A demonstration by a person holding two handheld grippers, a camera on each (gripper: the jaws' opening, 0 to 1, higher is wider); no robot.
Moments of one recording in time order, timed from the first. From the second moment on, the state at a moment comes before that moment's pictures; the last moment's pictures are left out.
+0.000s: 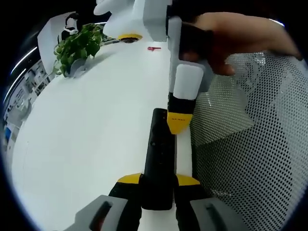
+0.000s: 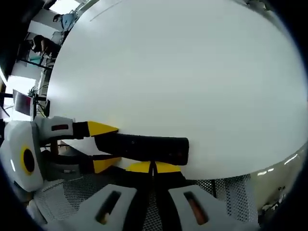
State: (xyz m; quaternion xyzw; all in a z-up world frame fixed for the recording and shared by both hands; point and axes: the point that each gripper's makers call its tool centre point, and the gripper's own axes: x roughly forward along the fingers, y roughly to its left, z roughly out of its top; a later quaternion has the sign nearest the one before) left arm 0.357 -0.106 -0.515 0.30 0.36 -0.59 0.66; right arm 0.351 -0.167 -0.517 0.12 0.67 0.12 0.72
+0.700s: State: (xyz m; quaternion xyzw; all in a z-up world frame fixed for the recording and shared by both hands) left arm 0.376 -0.100 -0.516 0.30 0.37 -0.54 0.69; right arm 0.373 -0.166 -0.499 0.09 0.60 0.13 0.78
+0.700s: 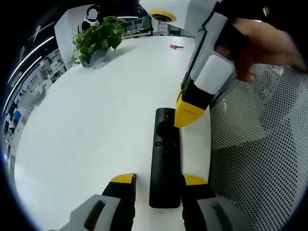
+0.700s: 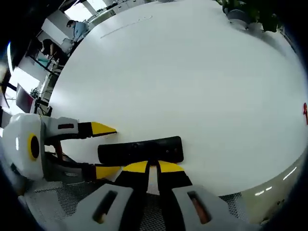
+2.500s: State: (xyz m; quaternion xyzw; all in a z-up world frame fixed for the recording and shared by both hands) left arm 0.369 -0.108 -0.514 0.33 0.31 -0.58 0.67; right arm 0.375 -0.163 -0.512 0.03 0.61 0.15 0.78
